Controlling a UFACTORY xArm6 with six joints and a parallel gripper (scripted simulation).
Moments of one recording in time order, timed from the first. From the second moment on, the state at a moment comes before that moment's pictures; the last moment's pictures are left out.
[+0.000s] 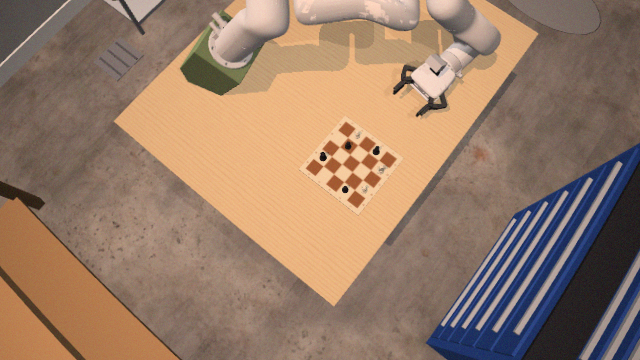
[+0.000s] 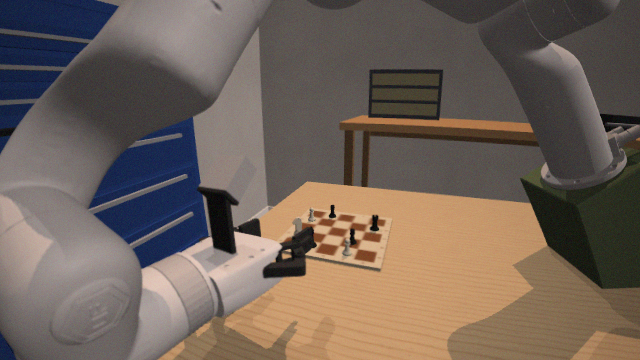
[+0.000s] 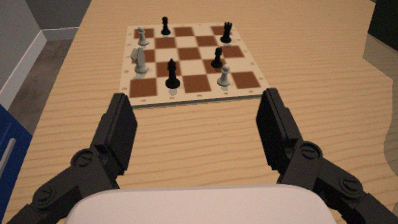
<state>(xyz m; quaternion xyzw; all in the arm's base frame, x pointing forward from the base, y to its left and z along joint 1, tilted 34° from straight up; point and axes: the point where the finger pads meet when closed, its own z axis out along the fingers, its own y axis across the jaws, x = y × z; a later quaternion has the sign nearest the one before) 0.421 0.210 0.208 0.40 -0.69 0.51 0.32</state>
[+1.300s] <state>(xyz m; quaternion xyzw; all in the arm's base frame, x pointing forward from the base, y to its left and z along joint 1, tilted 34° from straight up) 0.432 0.233 0.209 0.40 -0.64 0.59 0.29</state>
